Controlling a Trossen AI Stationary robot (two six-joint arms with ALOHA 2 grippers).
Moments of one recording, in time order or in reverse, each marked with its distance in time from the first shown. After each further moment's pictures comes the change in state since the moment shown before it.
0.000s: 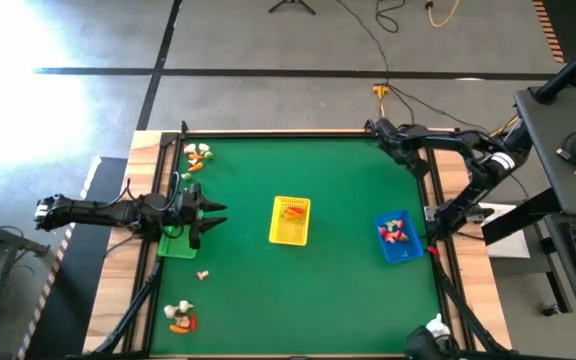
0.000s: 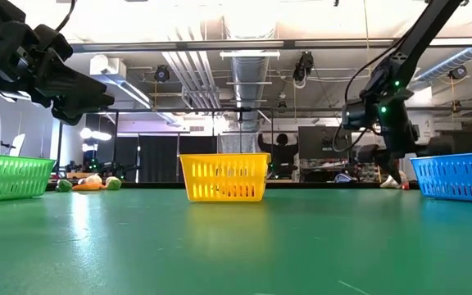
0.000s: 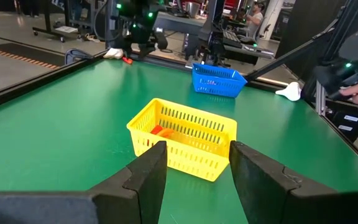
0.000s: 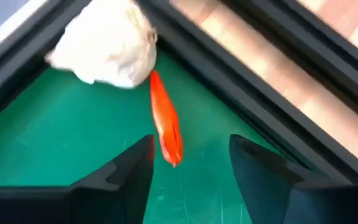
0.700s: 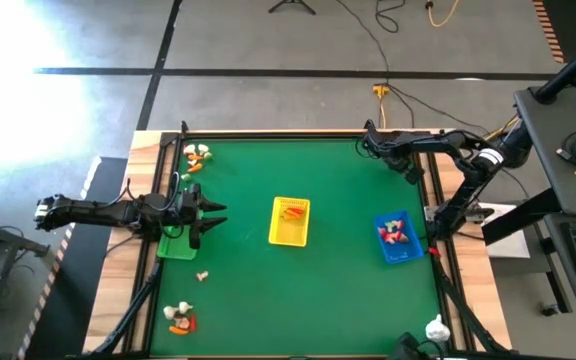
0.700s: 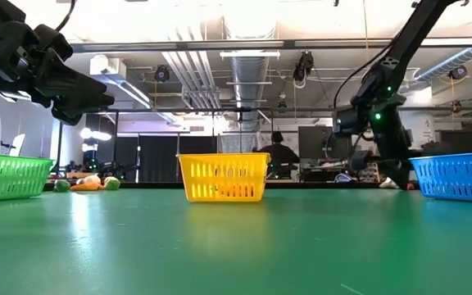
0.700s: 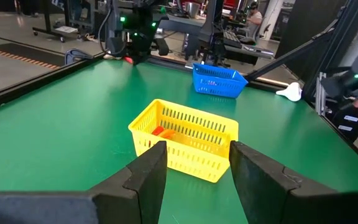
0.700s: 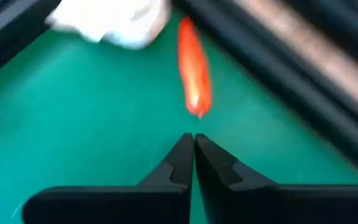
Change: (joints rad) left arm 0.000 0.000 0.000 0.000 0.000 0.000; right arm 0.130 0.067 -0.005 0.021 0.000 0.090
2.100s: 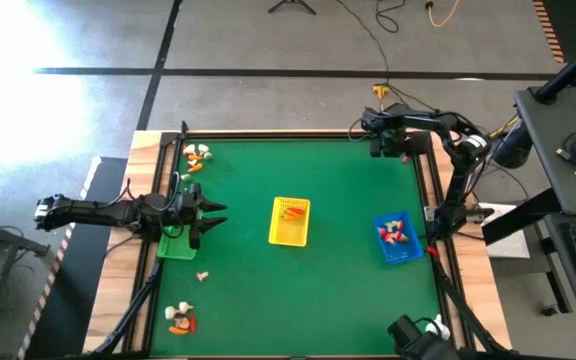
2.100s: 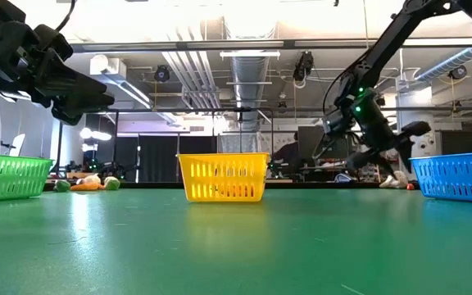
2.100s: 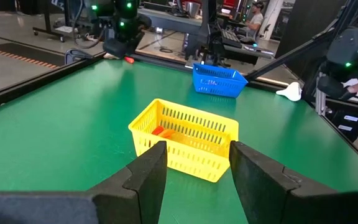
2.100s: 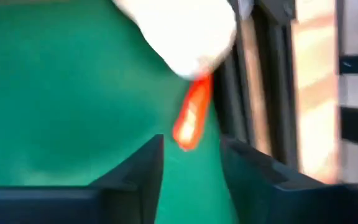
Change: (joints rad) left arm 0.000 0.000 0.000 0.000 0.000 0.000; right arm -0.126 0.175 0.360 -0.413 -0.033 -0.646
